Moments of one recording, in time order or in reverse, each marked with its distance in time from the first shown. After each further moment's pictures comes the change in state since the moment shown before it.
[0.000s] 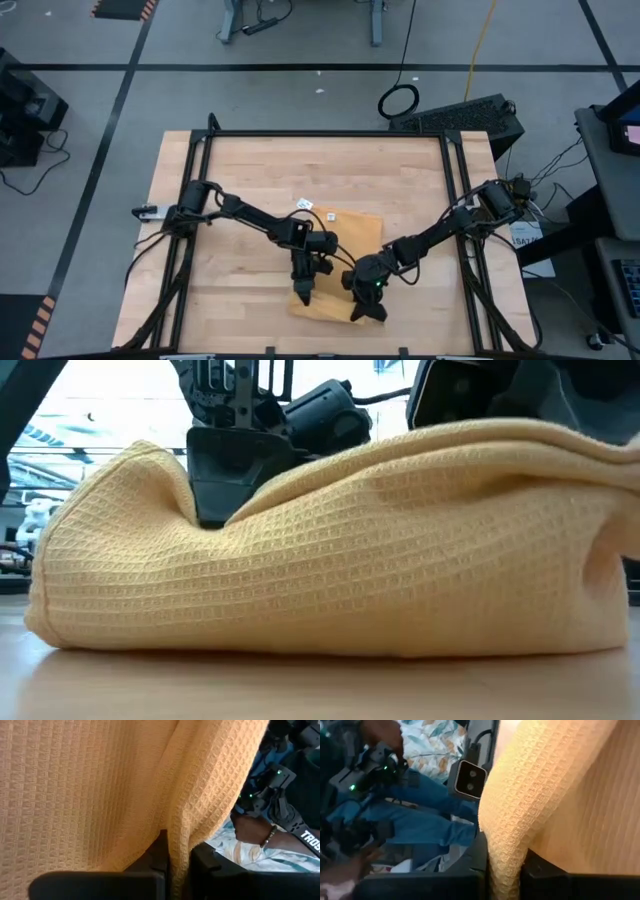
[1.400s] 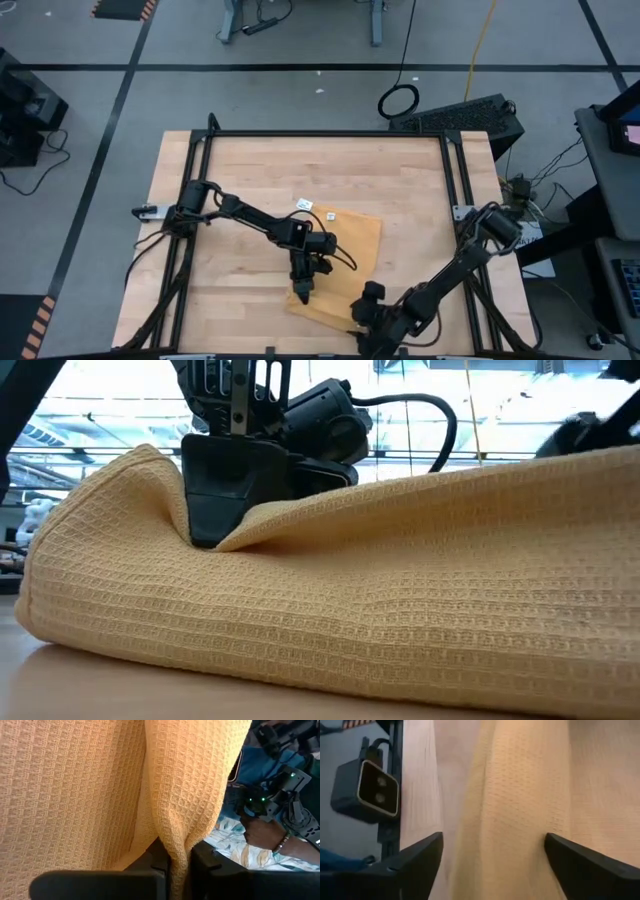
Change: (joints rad) left arm 0.001 -0.003 0.000 -0.045 -0.055 0.002; right arm 0.357 0.121 0.349 -0.624 0.986 0.121
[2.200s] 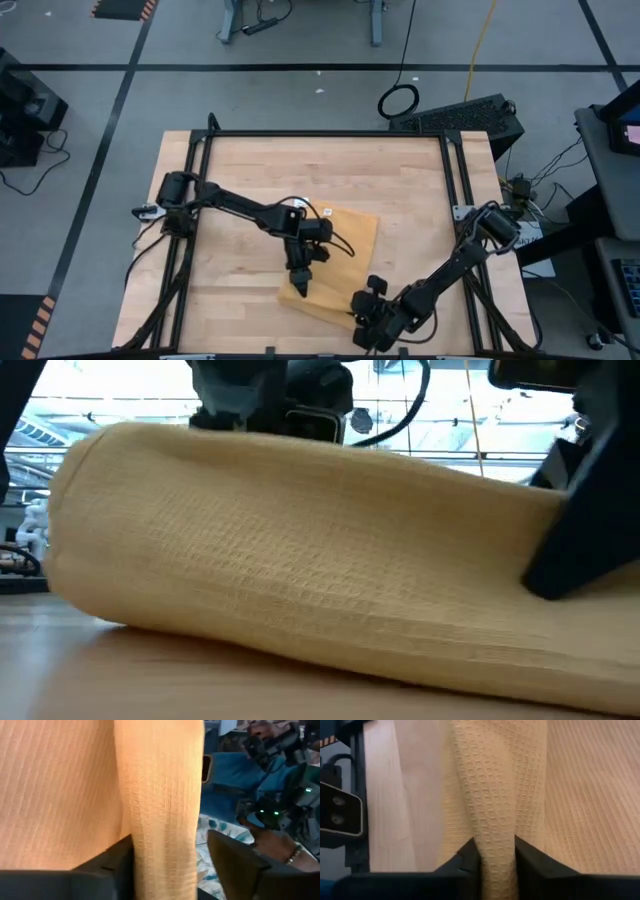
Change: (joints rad) left arm 0.039 -0.174 0.003 -0.136 -0.050 0.003; right arm -0.029 0.004 -0.012 -0.044 0.038 0.114
